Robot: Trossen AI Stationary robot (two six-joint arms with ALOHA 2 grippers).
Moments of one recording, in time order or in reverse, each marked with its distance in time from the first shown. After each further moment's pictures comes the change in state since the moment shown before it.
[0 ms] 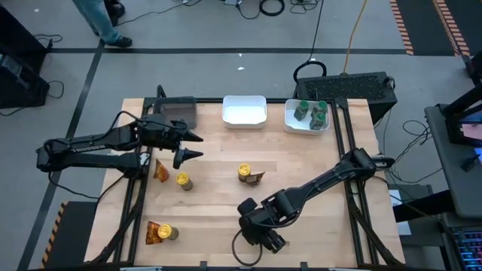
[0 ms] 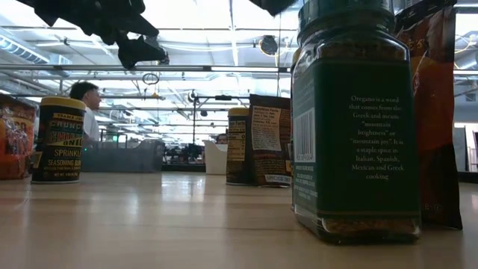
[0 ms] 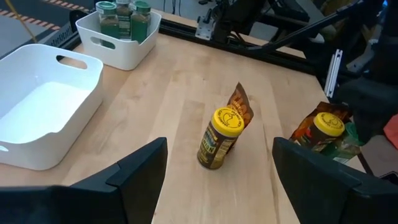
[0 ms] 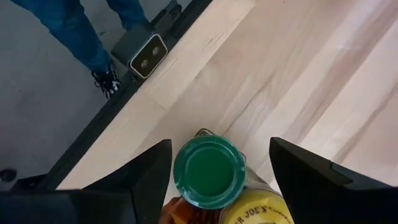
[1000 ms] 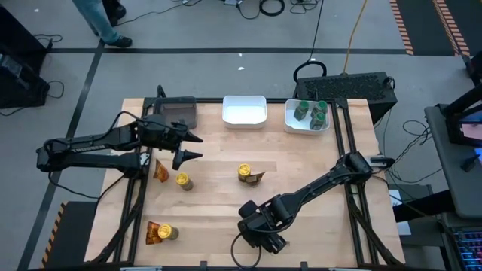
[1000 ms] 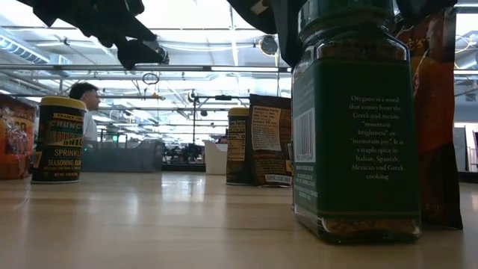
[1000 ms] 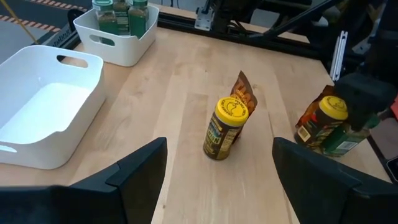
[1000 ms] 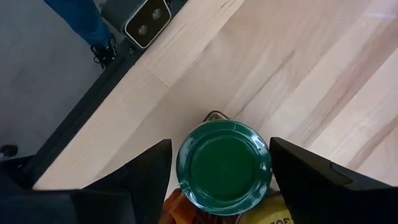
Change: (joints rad) left arm 0.000 0.000 0.000 -0.034 -0.001 0.072; right arm 0.009 0.053 -0.001 -0.034 0.009 -0.027
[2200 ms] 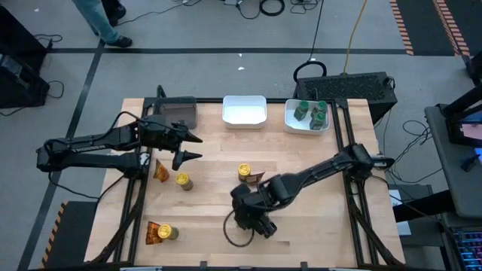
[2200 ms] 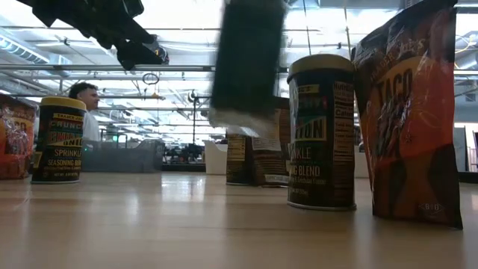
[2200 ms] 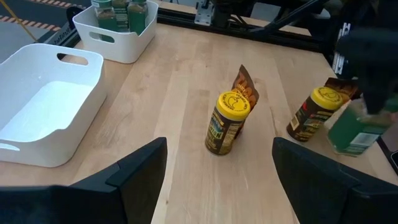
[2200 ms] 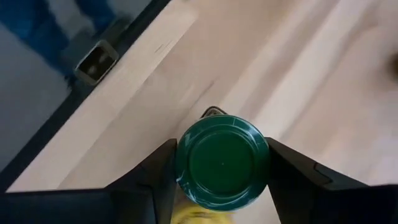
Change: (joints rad) left arm 0.000 0.000 0.000 -0.019 0.000 0.026; right arm -0.117 -0.070 0.075 0.003 0.040 -0.067
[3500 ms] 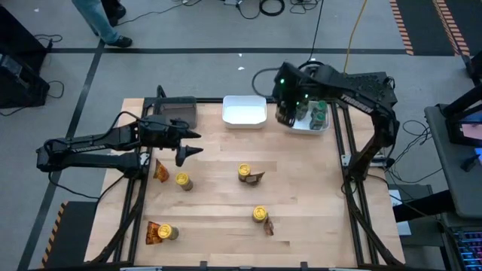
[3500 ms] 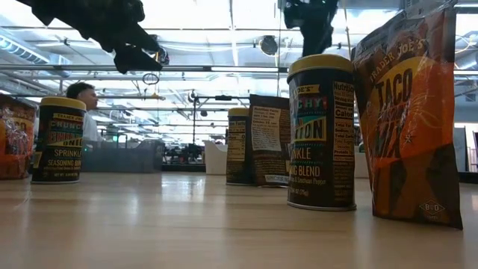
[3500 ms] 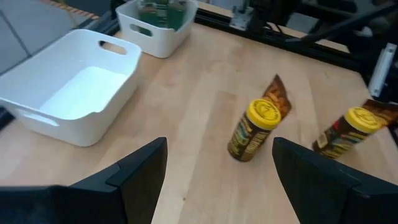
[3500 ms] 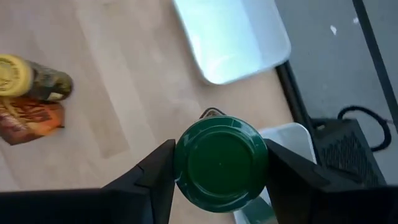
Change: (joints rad) left arm 0.000 0.000 0.000 -0.003 -0.132 -0.108; right arm -0.845 -0.344 0.028 -0.505 0.160 0.127
